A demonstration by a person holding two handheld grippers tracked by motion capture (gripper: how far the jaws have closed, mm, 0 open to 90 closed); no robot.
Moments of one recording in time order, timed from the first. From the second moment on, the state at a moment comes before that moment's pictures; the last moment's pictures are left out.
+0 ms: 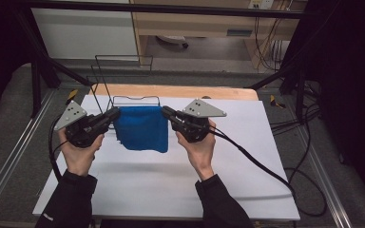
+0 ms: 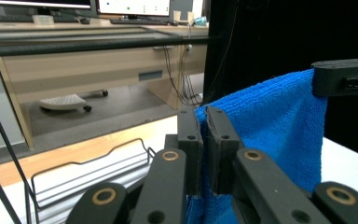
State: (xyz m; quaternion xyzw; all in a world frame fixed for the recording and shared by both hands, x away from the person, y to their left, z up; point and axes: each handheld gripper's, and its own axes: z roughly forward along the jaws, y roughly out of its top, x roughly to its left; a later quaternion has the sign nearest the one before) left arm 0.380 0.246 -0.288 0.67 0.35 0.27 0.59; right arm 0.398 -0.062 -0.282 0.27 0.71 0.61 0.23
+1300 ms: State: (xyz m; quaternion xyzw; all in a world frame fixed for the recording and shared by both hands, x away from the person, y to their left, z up) left arm 0.414 0.274 -0.217 0.61 0.35 0.31 0.64; right arm 0.436 -0.028 -0.211 0.25 0.66 0.65 0.28
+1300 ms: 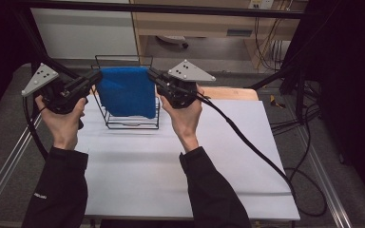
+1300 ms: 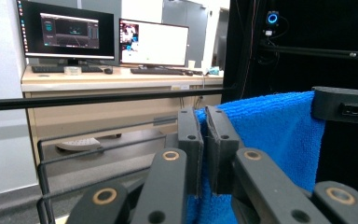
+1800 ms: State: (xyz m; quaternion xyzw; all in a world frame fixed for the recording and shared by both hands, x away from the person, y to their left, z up) left arm 0.427 0.281 -0.192 0.60 0.35 0.33 0.65; right arm 0.449 -0.016 -0.181 0.24 0.65 0.65 0.29
